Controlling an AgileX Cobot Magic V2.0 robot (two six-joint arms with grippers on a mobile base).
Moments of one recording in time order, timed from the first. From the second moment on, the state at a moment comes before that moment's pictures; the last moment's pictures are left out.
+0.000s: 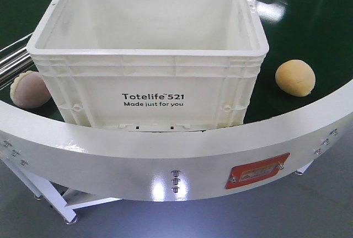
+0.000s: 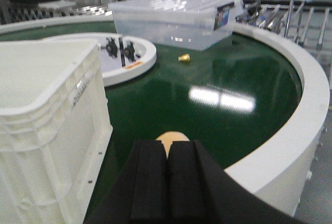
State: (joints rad) left arm 0.04 0.33 -0.60 0.10 0.52 -0.08; right arm 0.02 0.31 -0.48 -0.12 0.41 0.04
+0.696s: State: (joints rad) left arm 0.04 0.59 -0.62 0.11 0.70 -0.08; right arm 0.02 0.90 -0.56 -0.12 0.48 0.04
